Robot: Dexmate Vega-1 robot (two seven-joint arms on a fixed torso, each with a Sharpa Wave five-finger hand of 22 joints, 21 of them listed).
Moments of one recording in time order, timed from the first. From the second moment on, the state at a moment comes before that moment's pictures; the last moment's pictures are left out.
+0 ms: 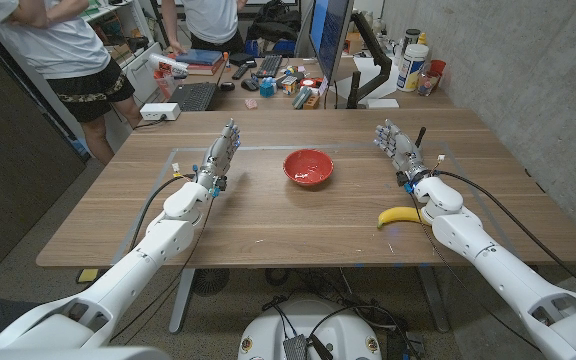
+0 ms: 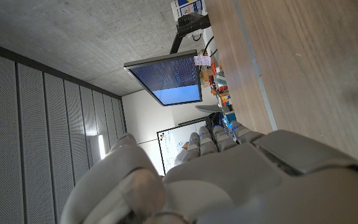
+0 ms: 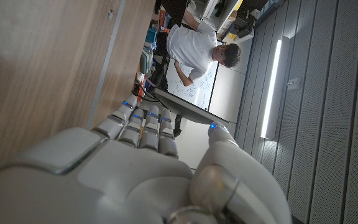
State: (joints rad) left arm 0.83 0.50 0.38 -1.29 -0.65 -0.29 -0.03; left_hand 0.35 0.03 0.11 0.10 0.30 -0.03 0.03 0.18 0.18 -0.03 -0.01 0.19 0.18 -0.06 -0.01 0.18 0.17 -0.09 -0.04 0.20 0.17; right arm -0.82 -0.51 -0.37 -1.28 0.65 0.29 0.05; right_hand 0.28 0.08 0.29 -0.03 0.18 0.26 0.10 0.19 0.18 0.24 0.09 0.21 0.17 0.12 0.05 0.18 0.18 0.19 -0.04 0.27 0.18
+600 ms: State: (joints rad) left arm 0.83 0.49 0.38 -1.27 -0.62 -0.32 -0.02; left_hand 0.37 0.04 0.12 0.09 0.30 -0.02 0.03 0.19 0.18 -0.03 -0.01 0.20 0.18 -0.06 -0.01 0.19 0.17 -0.09 -0.04 0.20 0.17; right arm -0.81 -0.49 -0.38 -1.26 0.65 0.30 0.05; right_hand 0.28 0.08 0.29 -0.03 0.18 0.26 0.10 0.19 0.18 0.24 0.09 0.21 0.17 0.12 0.05 0.18 0.18 0.18 -0.04 0.26 0.18
